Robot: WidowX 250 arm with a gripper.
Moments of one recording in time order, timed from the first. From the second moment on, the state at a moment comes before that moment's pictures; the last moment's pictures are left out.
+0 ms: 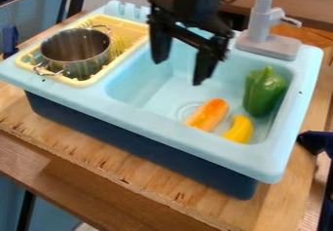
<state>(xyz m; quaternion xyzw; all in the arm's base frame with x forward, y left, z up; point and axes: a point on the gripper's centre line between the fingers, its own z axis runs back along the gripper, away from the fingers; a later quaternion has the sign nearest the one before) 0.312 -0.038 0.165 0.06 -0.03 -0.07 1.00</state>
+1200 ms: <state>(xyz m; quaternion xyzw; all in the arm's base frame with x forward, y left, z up) 0.332 -0.046 0.115 -0.02 -0.02 -0.03 1.00</state>
